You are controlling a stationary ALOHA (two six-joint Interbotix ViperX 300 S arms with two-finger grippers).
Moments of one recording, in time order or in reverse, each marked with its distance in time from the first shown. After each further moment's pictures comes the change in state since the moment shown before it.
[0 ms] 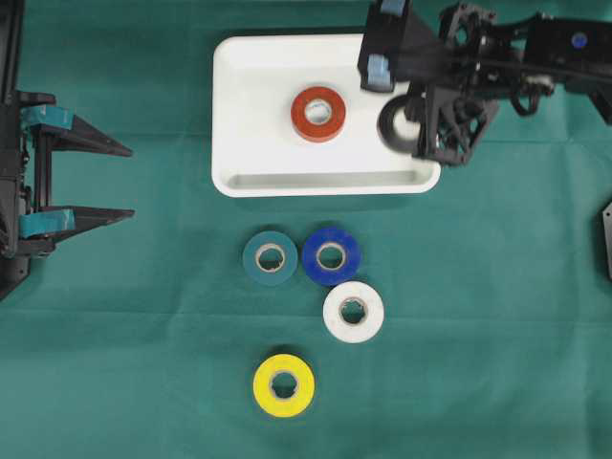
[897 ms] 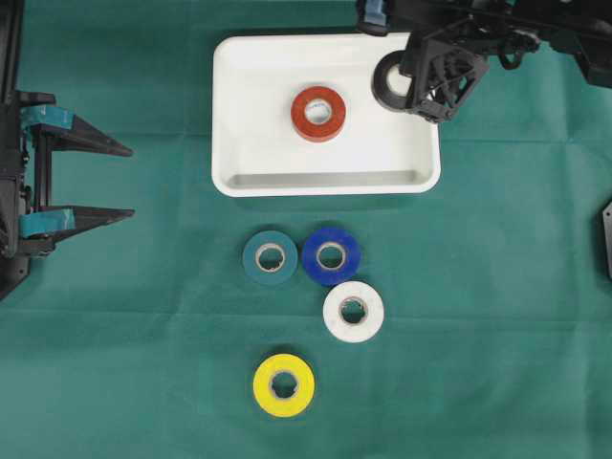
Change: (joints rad) left arm 0.002 0.000 0.000 0.000 0.000 0.000; right arm -0.104 0.058 -0.037 -0.002 -0.069 -0.006
